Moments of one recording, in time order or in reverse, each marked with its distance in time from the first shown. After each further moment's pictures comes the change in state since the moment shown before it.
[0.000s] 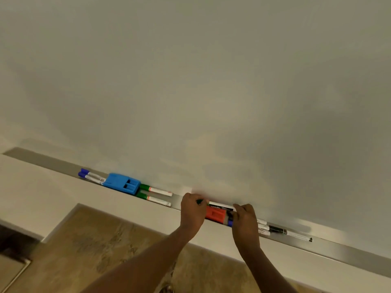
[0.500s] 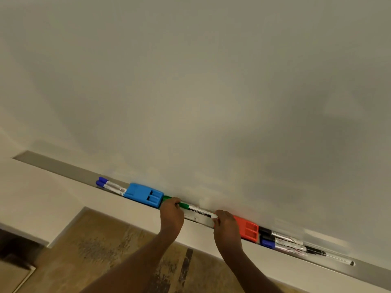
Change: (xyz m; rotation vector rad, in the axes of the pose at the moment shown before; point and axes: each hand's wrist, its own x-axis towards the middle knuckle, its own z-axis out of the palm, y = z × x) left_hand 0.085 -0.092 -0.112 0.033 0.086 -0.201; right_hand 0.010 -0.114 0.105 0.011 -0.163 -0.073
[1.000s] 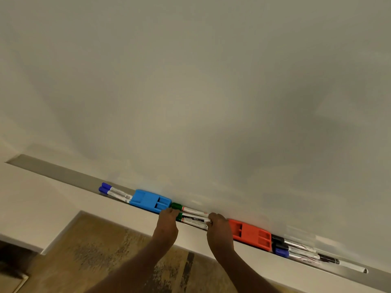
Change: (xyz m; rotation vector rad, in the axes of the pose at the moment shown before) left_hand 0.039 -0.056 -0.029 0.443 -0.252 0.213; right_hand 0.023 -0.040 0.051 -0.033 -0.091 0.067
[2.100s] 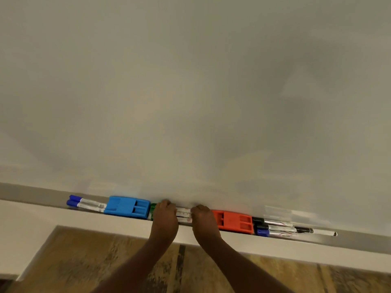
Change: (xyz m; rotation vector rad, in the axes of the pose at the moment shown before) left_hand 0.011 0.044 0.016 0.118 0.044 0.203; right_hand 0.011 0.008 -0.004 -0.158 0.001 -0.121
